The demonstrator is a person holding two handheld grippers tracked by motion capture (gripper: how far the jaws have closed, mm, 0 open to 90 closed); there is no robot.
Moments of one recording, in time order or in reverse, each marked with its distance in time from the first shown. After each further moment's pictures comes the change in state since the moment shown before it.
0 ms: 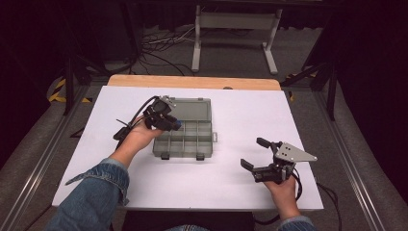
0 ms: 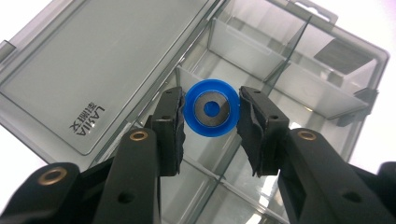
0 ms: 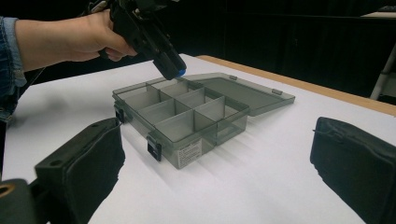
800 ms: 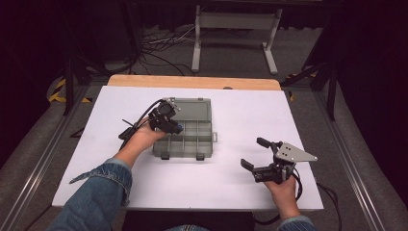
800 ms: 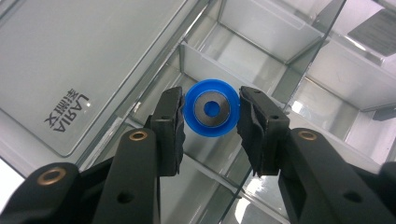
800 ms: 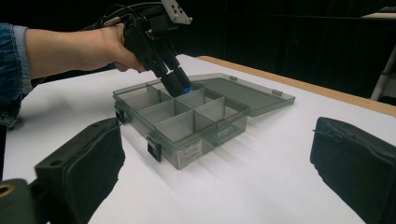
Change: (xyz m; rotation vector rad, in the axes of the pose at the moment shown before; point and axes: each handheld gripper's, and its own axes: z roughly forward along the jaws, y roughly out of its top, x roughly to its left) left arm 0.004 0.001 0.025 0.098 -0.001 -0.002; right arm 0.000 0.000 0.000 -0.003 0.002 0.001
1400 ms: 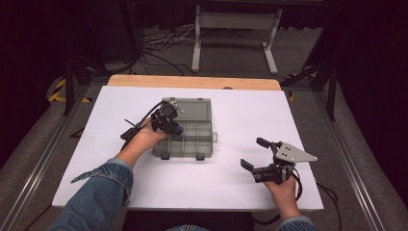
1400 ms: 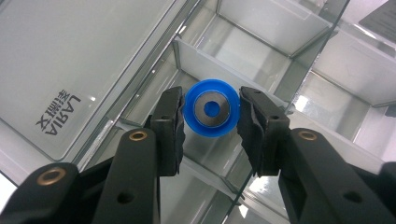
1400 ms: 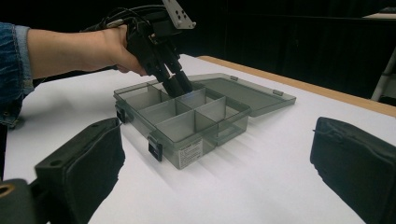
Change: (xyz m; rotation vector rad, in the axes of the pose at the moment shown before) left arm -0.003 0.003 0.005 0.033 0.019 0.015; right arm 0.001 0.000 0.000 0.004 -0.002 -0.003
